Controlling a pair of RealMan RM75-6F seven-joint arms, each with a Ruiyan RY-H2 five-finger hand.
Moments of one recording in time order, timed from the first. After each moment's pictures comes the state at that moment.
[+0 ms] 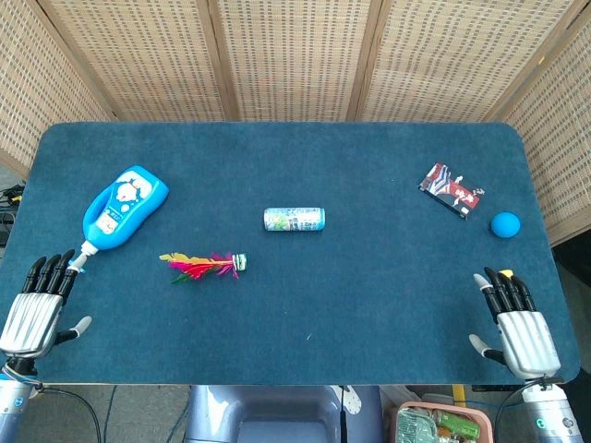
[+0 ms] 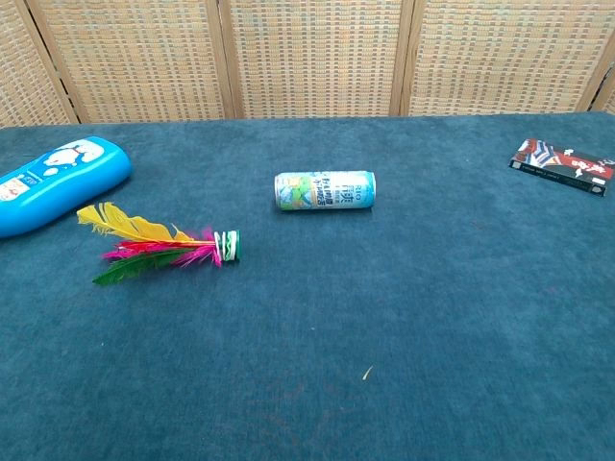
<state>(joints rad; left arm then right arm) -0.13 -1.20 -0.02 -1.60 1.52 1.46 0.20 0.09 -1.16 0.02 -1.67 -1.57 1.47 -0.15</state>
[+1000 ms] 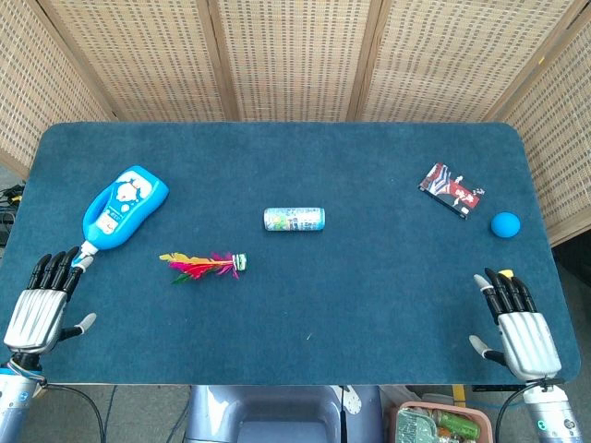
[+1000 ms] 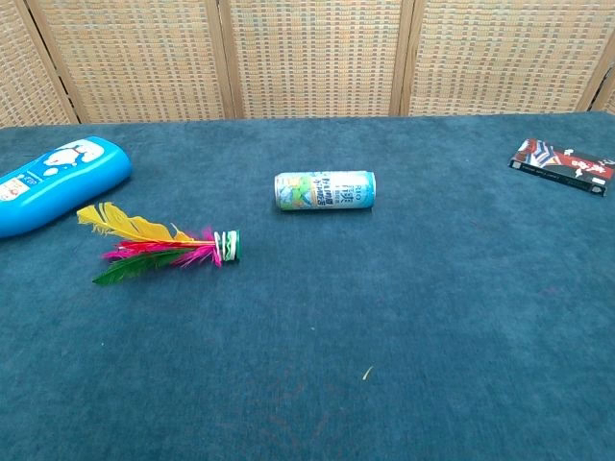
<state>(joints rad) -0.15 -1.21 -0.04 -1.60 1.50 1.43 0.19 0.09 -1.15 0.02 -1.67 -1.57 1.47 -0.13</state>
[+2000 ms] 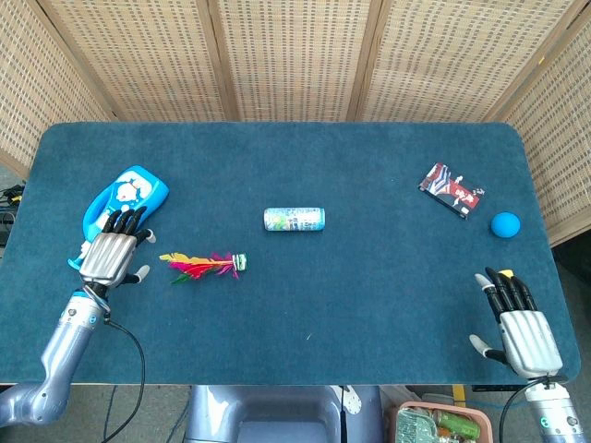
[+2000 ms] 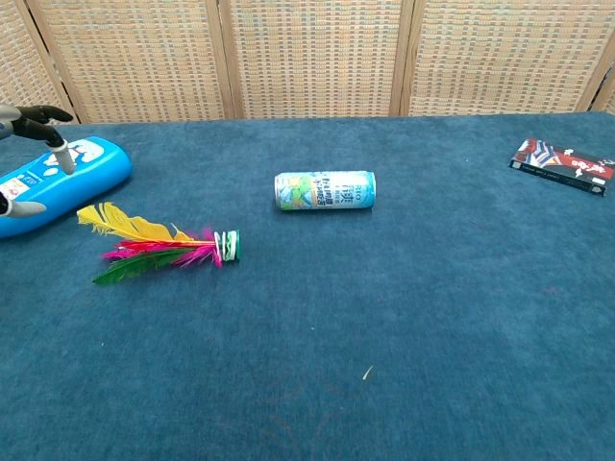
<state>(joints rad) -0.50 -1.28 -0.21 -1.66 1.08 1.03 0.48 0.09 -1.14 0.02 -1.65 -1.56 1.45 -0.07</state>
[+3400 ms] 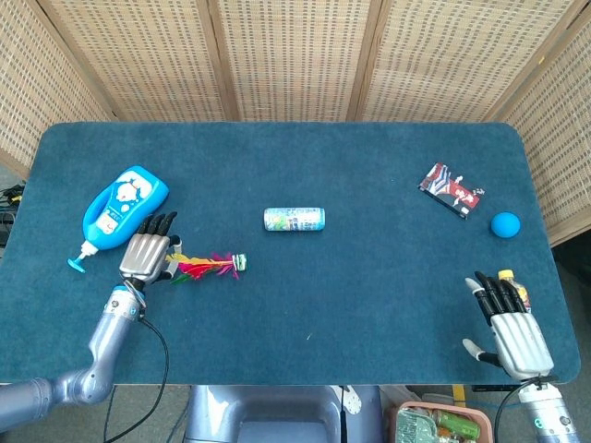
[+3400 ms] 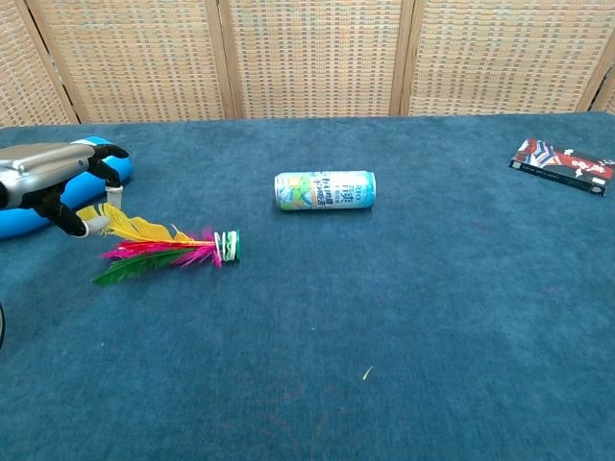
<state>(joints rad) -0.63 -1.48 -0.17 -1.50 0.94 1.05 0.52 0.10 -1.15 0.00 -1.65 -1.58 1.43 -0.07</state>
